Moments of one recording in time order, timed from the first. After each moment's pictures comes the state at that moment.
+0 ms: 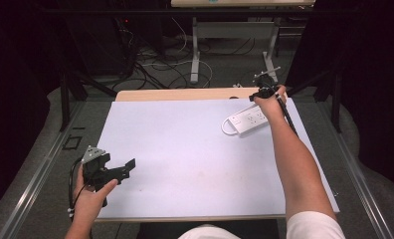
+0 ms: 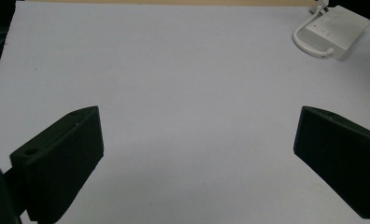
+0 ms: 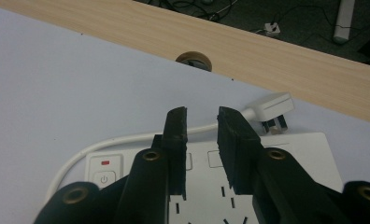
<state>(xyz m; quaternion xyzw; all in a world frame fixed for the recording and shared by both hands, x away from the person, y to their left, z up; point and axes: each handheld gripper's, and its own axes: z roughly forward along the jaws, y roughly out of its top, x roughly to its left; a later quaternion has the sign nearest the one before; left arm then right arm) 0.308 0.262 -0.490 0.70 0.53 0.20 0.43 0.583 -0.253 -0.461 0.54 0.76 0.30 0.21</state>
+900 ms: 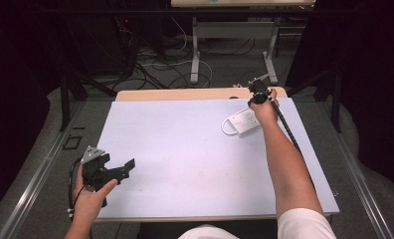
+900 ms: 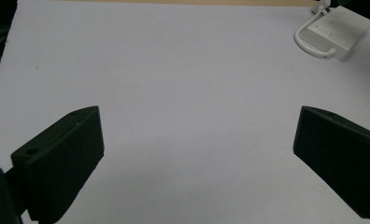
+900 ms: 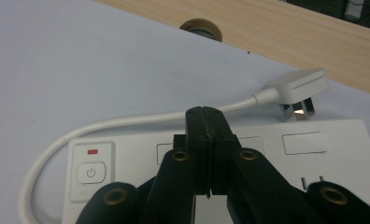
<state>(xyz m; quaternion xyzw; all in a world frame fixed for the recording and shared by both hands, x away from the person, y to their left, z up) 0.308 0.264 -0.491 0.69 0.54 0.20 0.43 0.593 -0.242 -0.490 0.54 0.78 0.26 0.19</state>
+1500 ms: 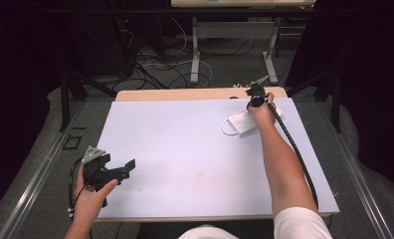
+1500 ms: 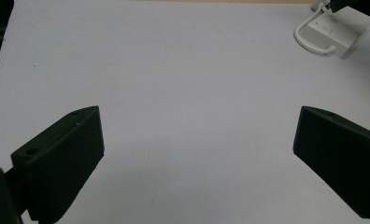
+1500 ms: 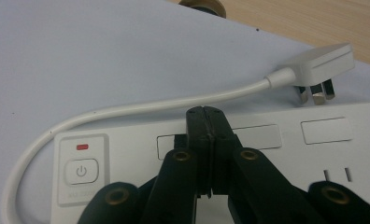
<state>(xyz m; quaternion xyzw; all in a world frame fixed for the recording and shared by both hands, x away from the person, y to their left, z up) 0.309 0.263 -0.493 0.70 0.53 0.20 0.43 0.595 -0.237 -0.507 0.56 0.78 0.23 0.17</state>
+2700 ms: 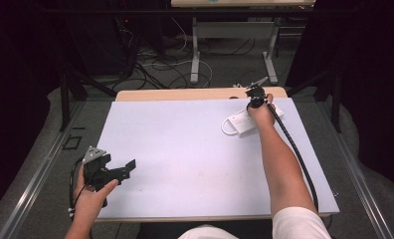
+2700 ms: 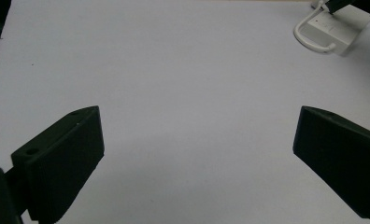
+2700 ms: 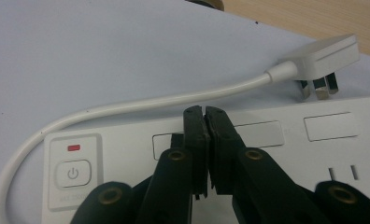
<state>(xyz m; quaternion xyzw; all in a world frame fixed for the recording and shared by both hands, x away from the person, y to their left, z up) 0.310 0.263 -0.494 0.70 0.53 0.20 0.43 0.597 -0.237 -0.513 0.56 0.77 0.23 0.17</state>
